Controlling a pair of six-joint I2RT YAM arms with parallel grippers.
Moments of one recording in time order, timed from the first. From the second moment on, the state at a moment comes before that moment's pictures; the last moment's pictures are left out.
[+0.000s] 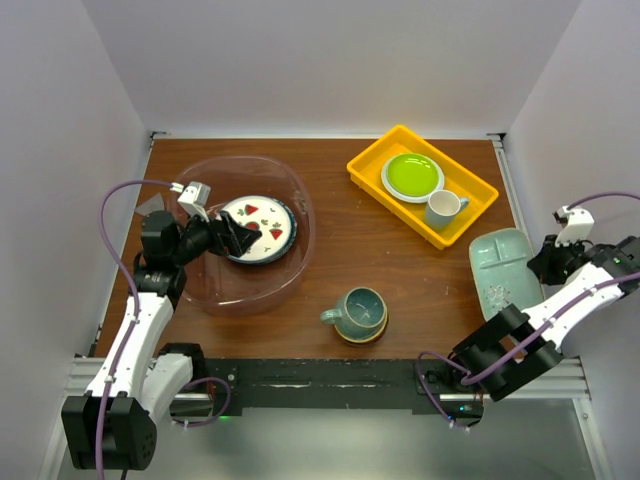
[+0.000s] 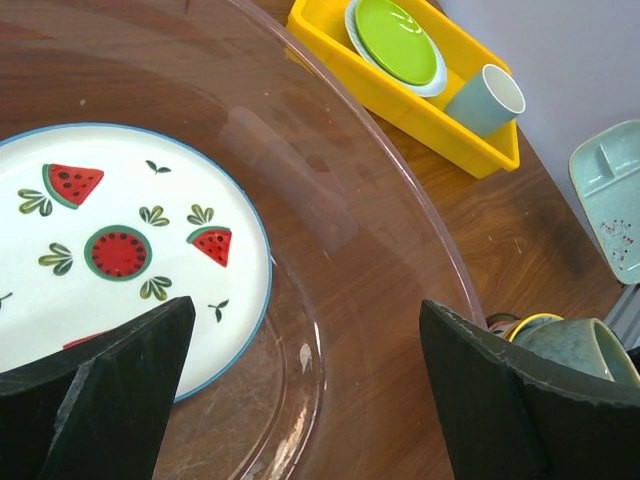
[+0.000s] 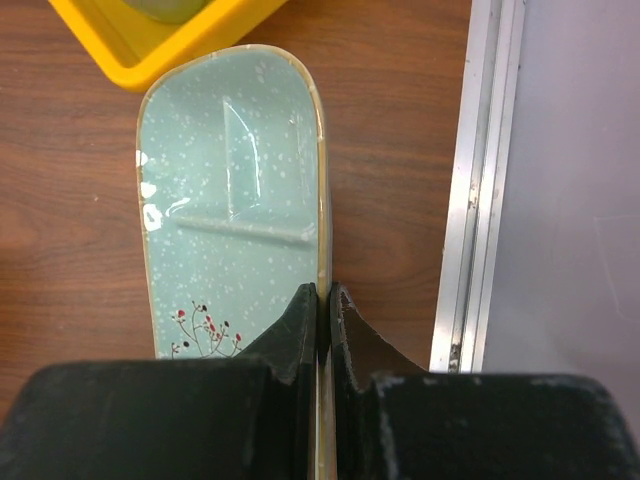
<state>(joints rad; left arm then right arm) -0.01 0.87 0.59 -0.02 0.65 -0.33 -1.01 1.19 1.04 -0.96 -0.75 -0.90</state>
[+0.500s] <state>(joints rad) -0.01 0.87 0.59 -0.02 0.67 -0.33 -0.98 1.16 1.19 -1.15 -0.86 -0.95</state>
